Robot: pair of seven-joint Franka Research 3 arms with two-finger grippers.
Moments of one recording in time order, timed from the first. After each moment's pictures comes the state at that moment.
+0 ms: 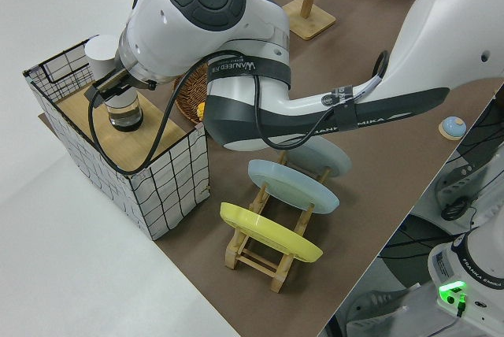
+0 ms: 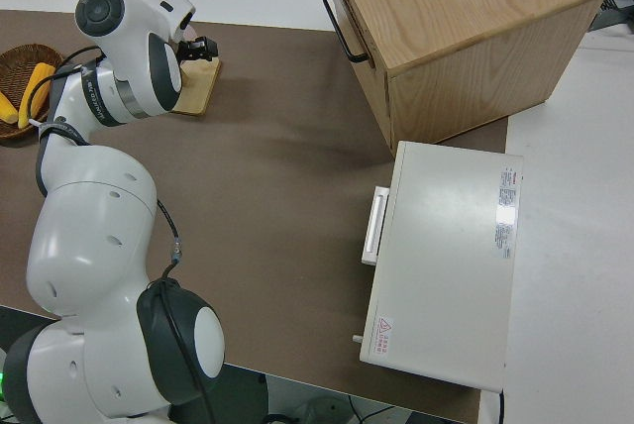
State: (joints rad) left arm 0.57 0.32 -0.05 -1.59 -0.53 2.44 0.86; right arm 0.37 0.44 -0.01 -1.53 0.00 2.42 0.08
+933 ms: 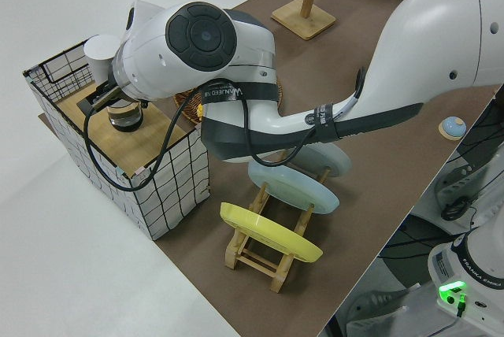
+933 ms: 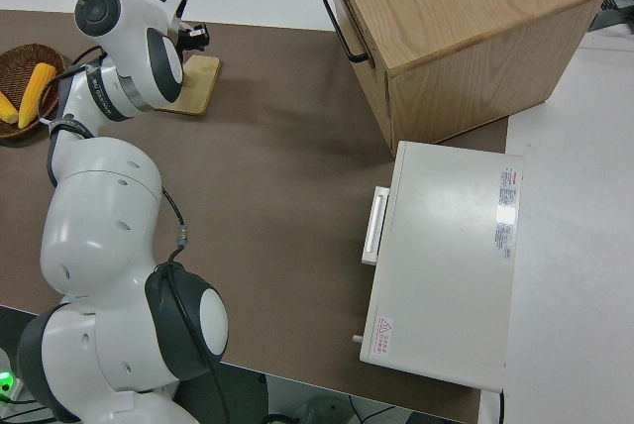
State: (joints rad) left arm 0.57 0.37 -0.06 -1.59 -0.65 2.54 0.94; right arm 0.37 0.53 -0.01 -1.43 -0.06 2.45 0.00
